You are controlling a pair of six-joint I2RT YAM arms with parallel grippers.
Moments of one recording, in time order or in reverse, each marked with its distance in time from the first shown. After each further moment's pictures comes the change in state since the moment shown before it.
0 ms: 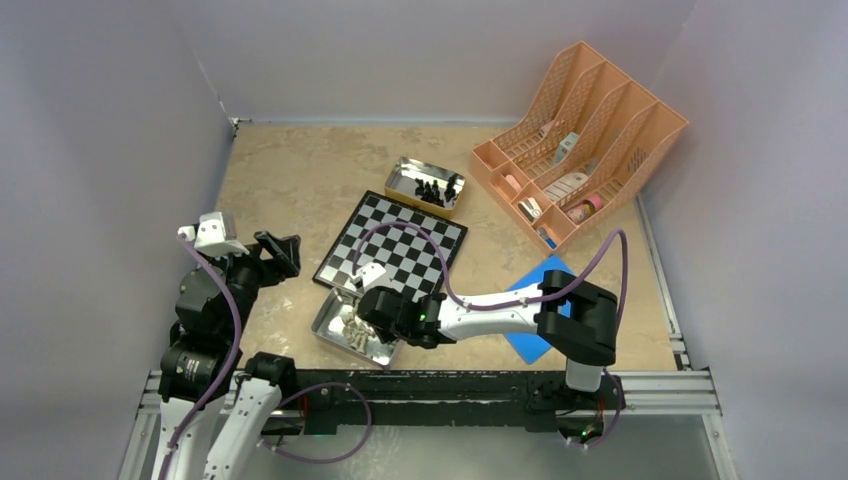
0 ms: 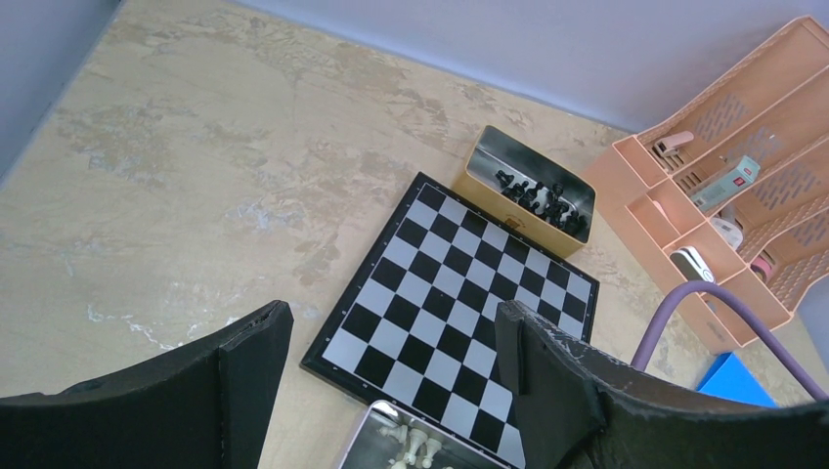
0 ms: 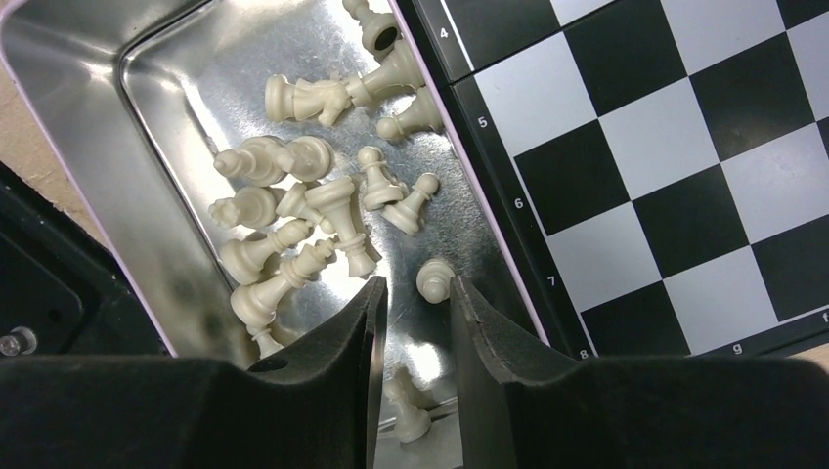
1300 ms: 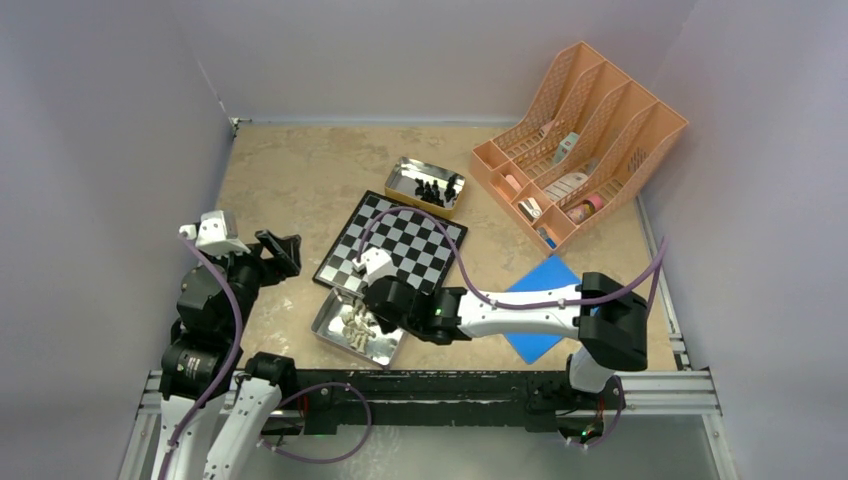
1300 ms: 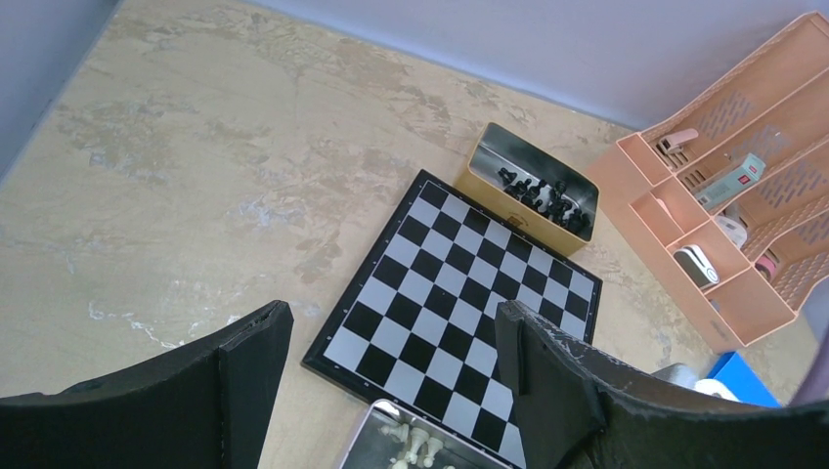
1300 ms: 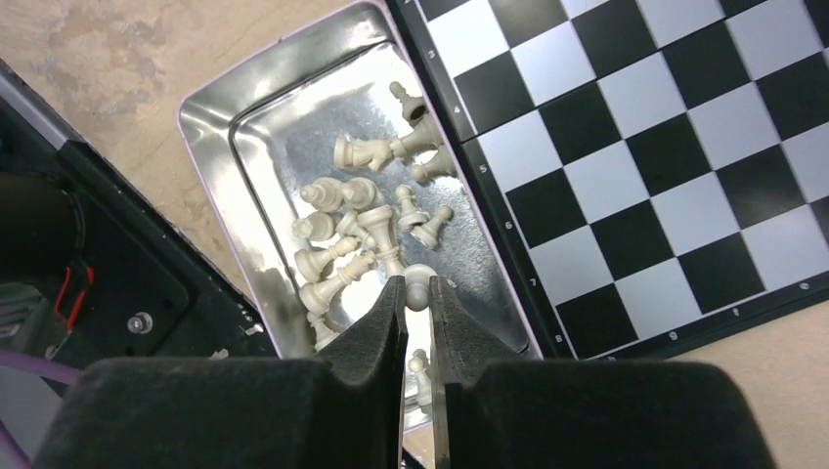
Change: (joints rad) left arm 0.000 0.008 0.000 0.000 -0.002 0.000; right arm 0.003 -0.130 0.011 -0.018 0.022 -0.024
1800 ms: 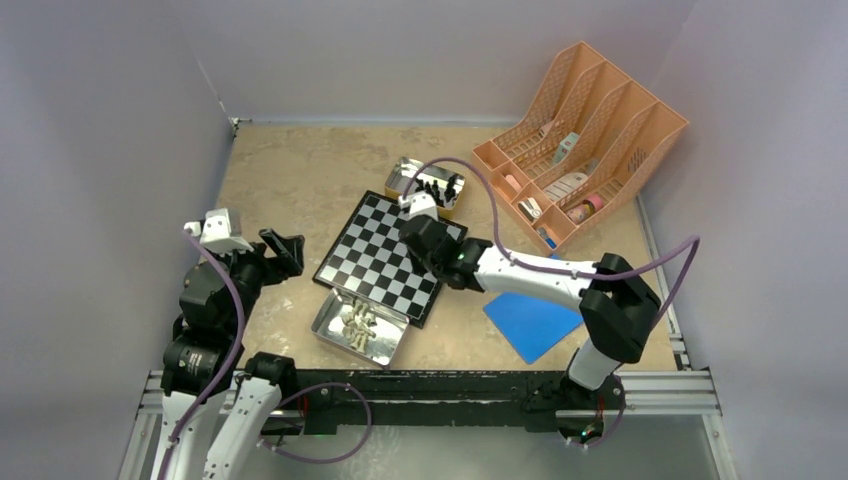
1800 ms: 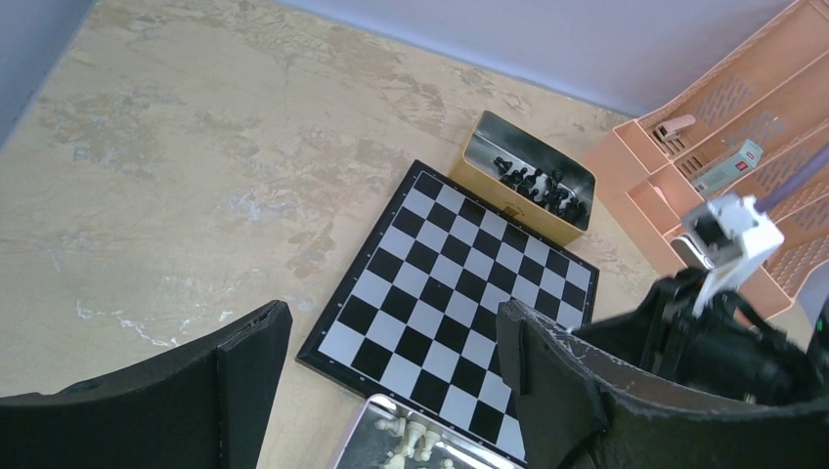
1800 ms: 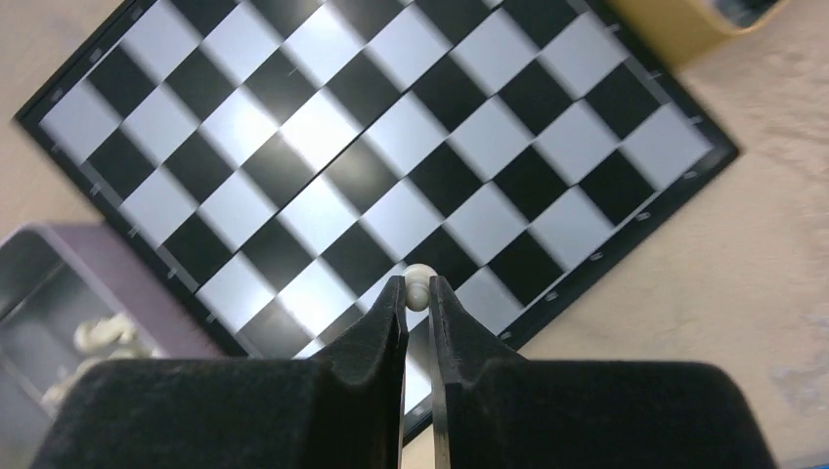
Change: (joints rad) left arm 0.000 0.018 -0.004 0.002 0.021 0.000; right arm -0.290 -0.030 0.009 -0.051 0.043 -0.059
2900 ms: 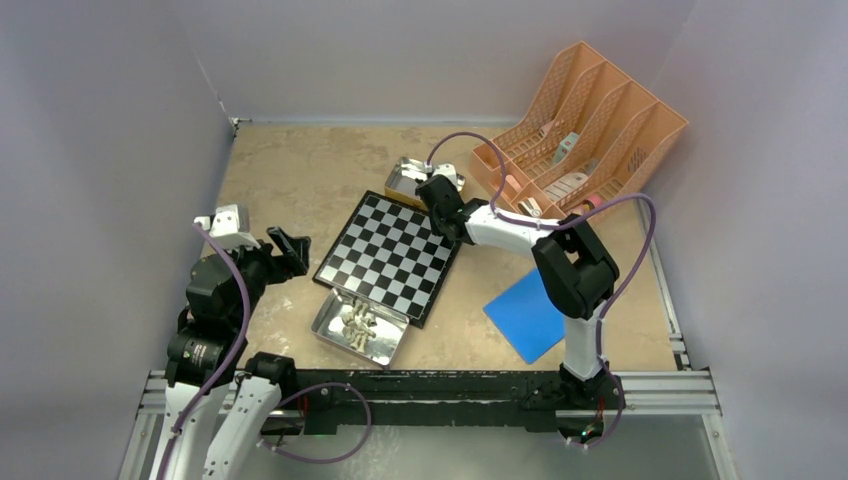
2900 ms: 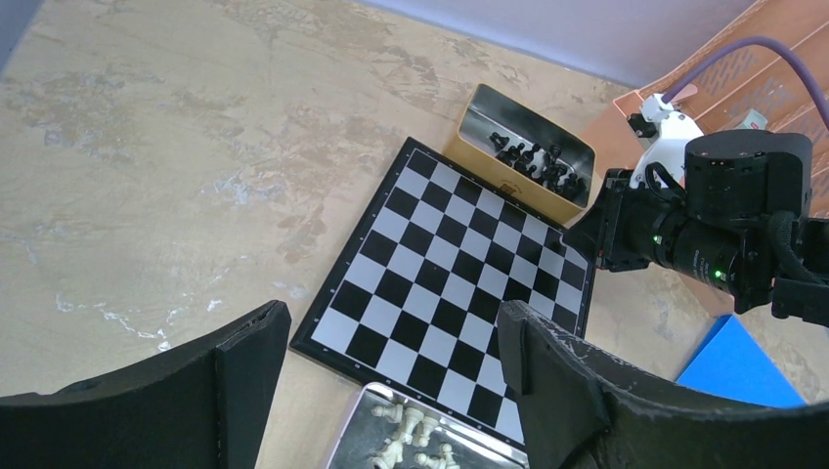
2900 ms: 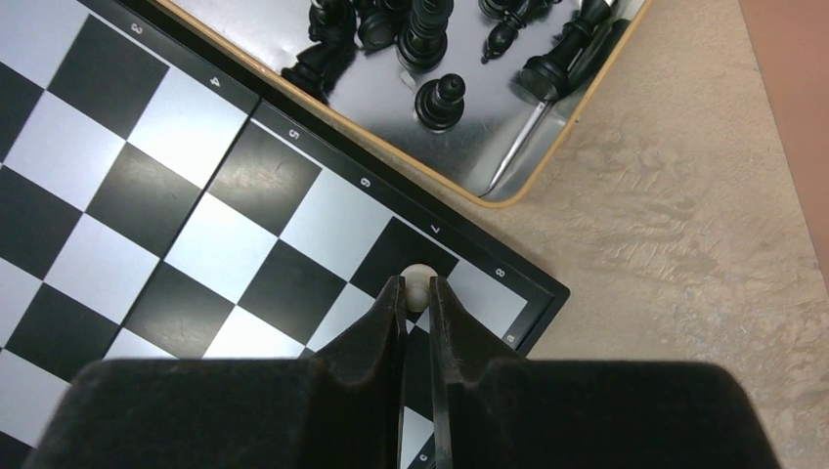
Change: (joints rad) left arm 0.000 0.034 -0.013 0.002 0.042 0.008; right arm -0.320 0.305 0.206 -0.014 0.004 -0.071
